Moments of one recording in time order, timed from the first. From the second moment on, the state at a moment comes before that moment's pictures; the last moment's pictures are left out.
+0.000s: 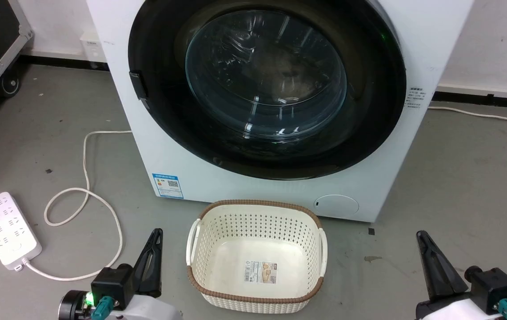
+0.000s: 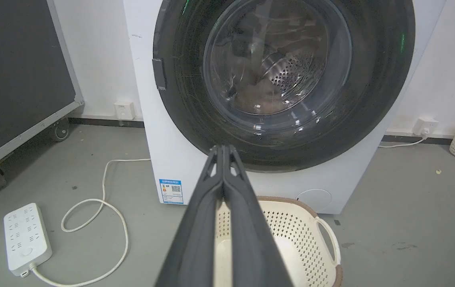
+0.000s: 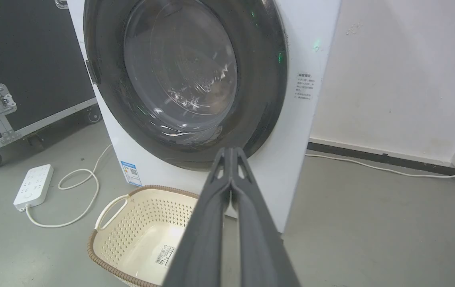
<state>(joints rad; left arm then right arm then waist) -0.01 0.08 -0.07 0.15 -0.12 -0.05 -0.23 0.04 -0.06 -0.04 0.10 0.04 0.13 -0.23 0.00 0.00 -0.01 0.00</state>
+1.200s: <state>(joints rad) -0.01 0.07 -0.05 0.10 -0.08 -0.04 -0.15 0.04 -0.06 -0.03 0.07 0.03 0.13 -0.15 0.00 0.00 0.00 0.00</state>
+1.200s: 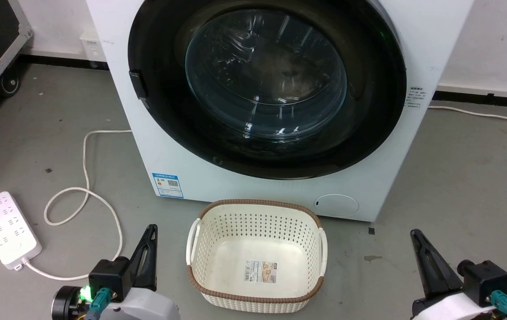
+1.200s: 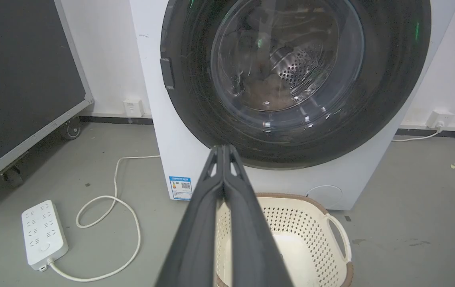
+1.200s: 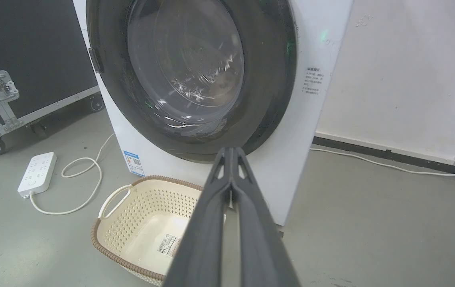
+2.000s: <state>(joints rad) -0.01 0.06 -0.04 0.07 -0.05 -0.03 -0.10 0.03 -0.06 -0.02 0.05 0.02 0.13 -0.11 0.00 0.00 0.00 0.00</state>
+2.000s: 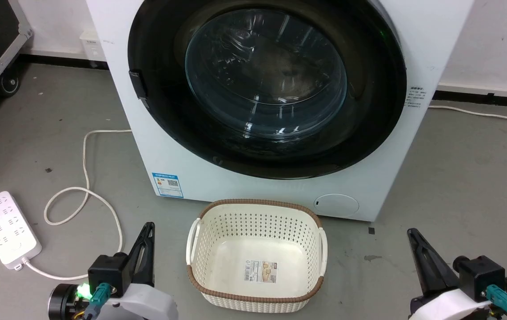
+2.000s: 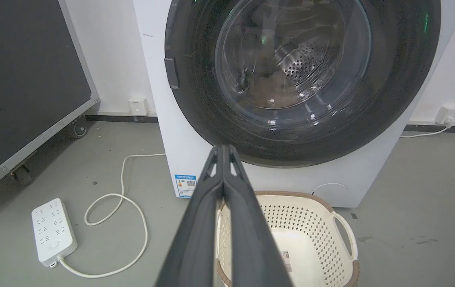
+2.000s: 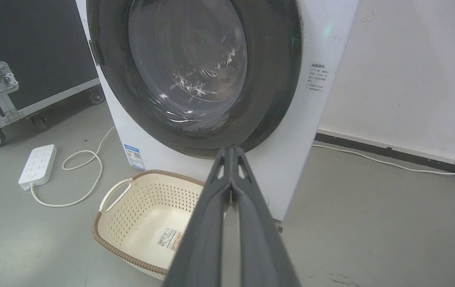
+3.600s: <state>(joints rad) -0.01 0.05 0.00 0.01 -0.01 0.00 0.00 0.01 -0.06 0.00 0.01 0.01 0.13 0.00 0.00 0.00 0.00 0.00</state>
